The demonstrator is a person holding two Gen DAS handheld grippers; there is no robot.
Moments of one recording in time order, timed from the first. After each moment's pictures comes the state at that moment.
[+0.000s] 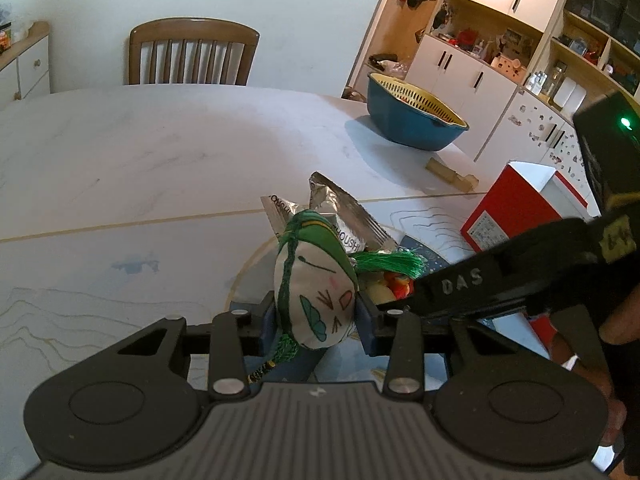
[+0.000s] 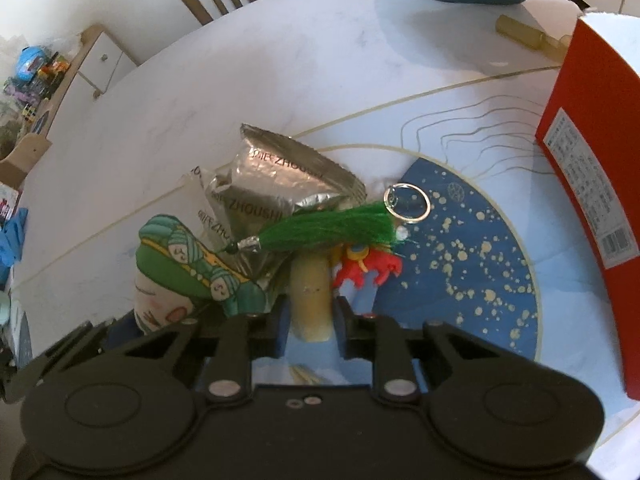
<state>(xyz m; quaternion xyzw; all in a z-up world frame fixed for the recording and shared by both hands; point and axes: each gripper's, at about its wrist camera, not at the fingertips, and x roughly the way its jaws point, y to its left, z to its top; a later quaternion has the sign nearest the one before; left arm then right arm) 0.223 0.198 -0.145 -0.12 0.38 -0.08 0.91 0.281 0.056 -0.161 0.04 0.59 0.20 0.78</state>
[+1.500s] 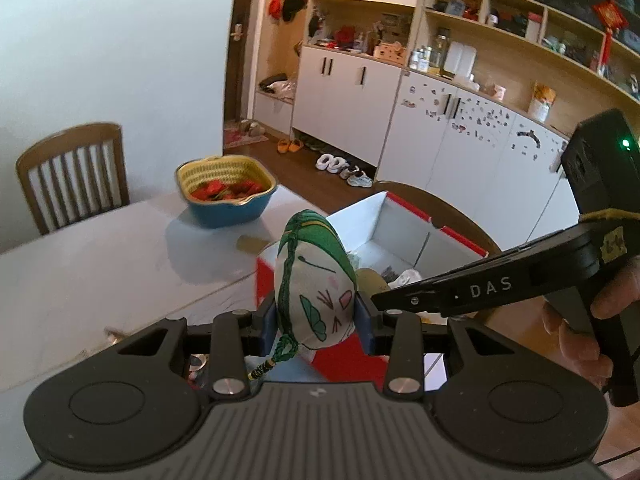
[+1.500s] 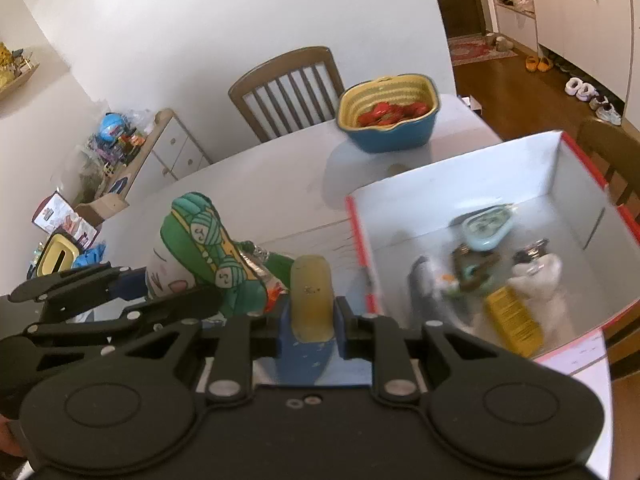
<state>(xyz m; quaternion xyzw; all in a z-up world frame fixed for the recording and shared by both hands) 0.224 -0.008 0.008 0.00 0.33 -0.20 0.92 0.269 -0.166 -0.019 0.07 0.46 0.29 0.83</state>
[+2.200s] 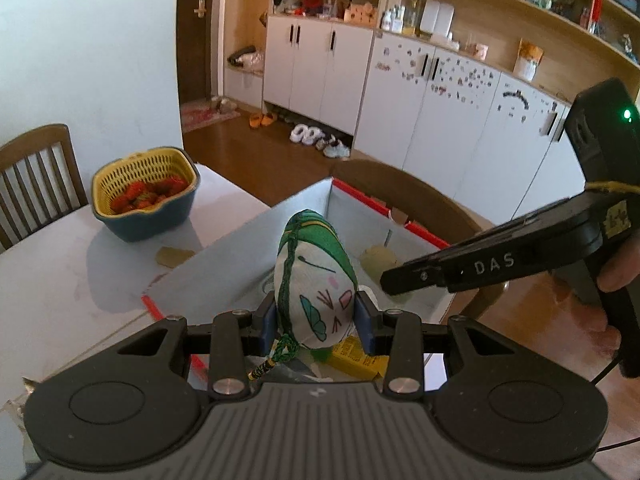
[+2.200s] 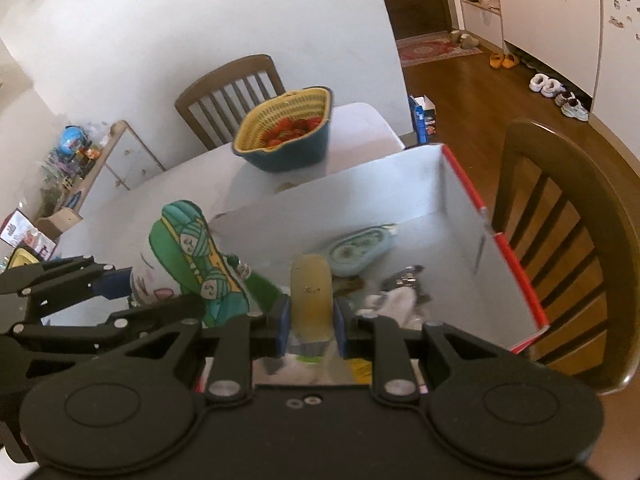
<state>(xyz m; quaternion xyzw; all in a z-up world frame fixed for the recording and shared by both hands) 0.299 -0.121 -0.020 0.04 0.37 -0.22 0.90 0.336 -0.282 -0.037 0.06 0.47 0.26 0.84</state>
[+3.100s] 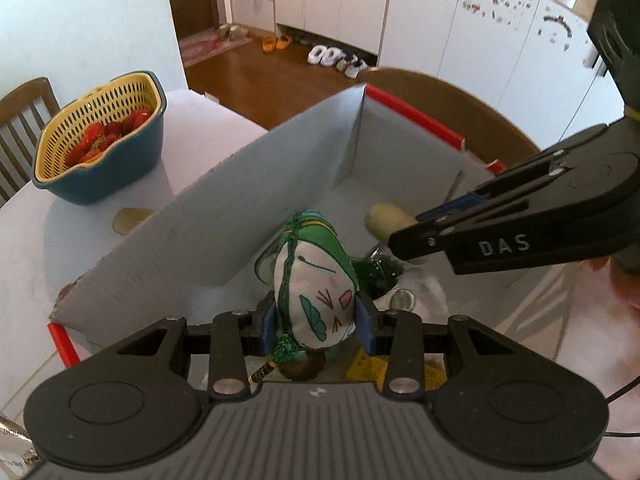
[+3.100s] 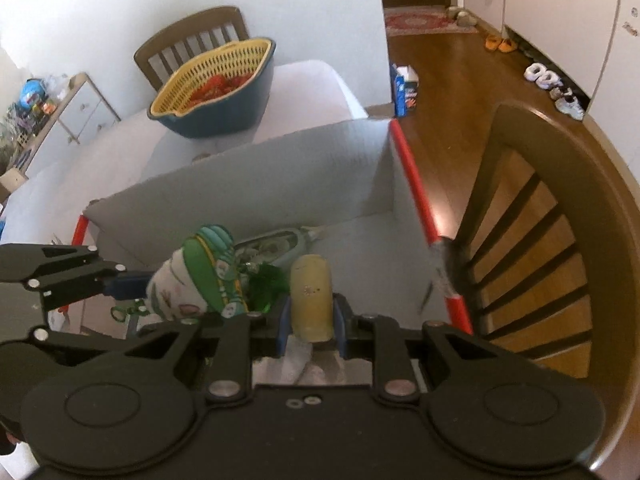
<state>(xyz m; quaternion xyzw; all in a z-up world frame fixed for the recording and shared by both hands) 0.391 -0.178 -0.109 0.09 0.48 -0.18 0.85 0.426 -0.280 -0.112 -0.01 0.52 0.25 0.82</state>
